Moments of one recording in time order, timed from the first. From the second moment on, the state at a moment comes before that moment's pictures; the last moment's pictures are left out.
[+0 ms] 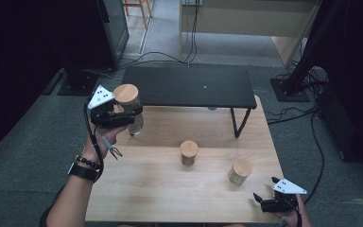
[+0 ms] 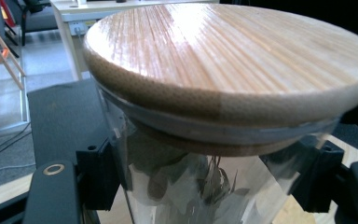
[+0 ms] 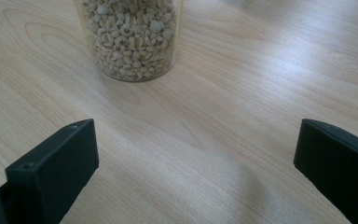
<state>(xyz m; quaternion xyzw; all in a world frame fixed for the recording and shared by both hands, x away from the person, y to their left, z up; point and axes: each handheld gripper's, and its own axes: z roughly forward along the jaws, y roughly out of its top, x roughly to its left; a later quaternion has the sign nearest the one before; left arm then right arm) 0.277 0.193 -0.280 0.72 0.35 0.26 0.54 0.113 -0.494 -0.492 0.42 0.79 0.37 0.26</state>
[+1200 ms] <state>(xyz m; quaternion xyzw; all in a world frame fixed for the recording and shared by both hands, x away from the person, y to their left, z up) 0.373 0.148 -0.250 0.70 0.40 0.30 0.52 0.113 -0.494 -0.491 0.41 0.79 0.37 0.26</state>
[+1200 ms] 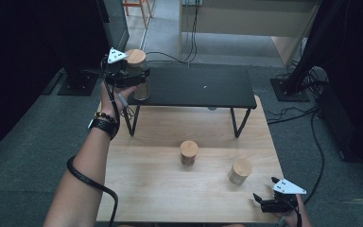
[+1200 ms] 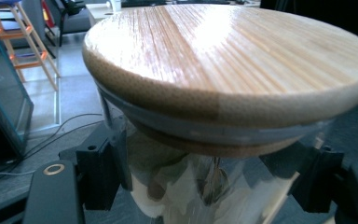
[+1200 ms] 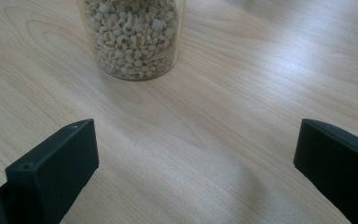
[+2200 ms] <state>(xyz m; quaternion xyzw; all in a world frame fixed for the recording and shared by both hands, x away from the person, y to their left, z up) 0.404 0.145 -0.261 0.69 0.42 0.31 0.50 0.113 -0.494 -0.492 0.41 0.79 0.37 0.26</state>
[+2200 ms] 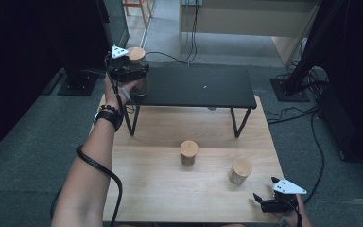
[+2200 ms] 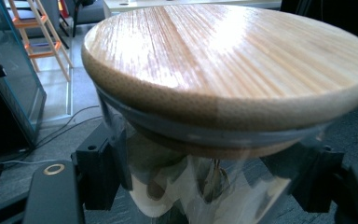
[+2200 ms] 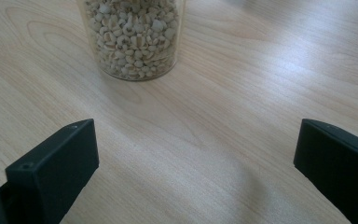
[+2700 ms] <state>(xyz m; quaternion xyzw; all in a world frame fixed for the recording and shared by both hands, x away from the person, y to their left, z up) 0.410 0.150 -0.257 0.72 0.41 0.28 0.49 0.113 -0.493 -0.491 0.41 0.79 0.37 0.26</state>
